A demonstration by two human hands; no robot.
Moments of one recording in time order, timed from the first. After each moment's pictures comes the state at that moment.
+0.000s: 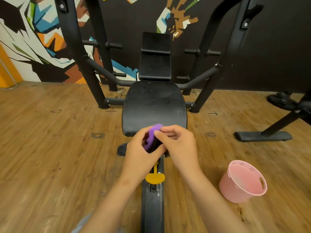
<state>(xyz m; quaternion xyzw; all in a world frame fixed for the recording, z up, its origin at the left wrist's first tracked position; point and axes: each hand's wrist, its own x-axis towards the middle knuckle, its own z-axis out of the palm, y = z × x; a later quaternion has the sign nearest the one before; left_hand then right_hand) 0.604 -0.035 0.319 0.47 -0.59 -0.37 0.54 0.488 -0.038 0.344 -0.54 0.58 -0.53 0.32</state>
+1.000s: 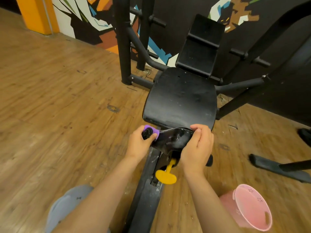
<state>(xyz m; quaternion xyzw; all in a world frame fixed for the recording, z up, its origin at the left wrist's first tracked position) 0.656 -0.110 0.212 0.61 -0.45 -0.39 0.52 0.513 -0.101 0.268 -0.57 0.61 -0.55 0.09</state>
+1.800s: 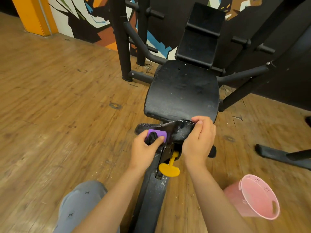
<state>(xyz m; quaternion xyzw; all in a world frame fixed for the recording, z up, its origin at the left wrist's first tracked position) 0.638 -0.069 0.216 0.58 -0.40 -0.43 0.57 0.514 -0.100 0.267 -0.55 0.62 -0.55 0.10</state>
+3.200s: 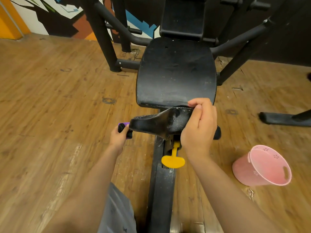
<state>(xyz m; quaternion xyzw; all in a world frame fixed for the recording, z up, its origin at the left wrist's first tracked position) 0.721 -0.164 0.091 0.65 -0.28 -0.51 0.49 0.515 -0.101 0.263 -0.55 0.60 -0.58 0.08</state>
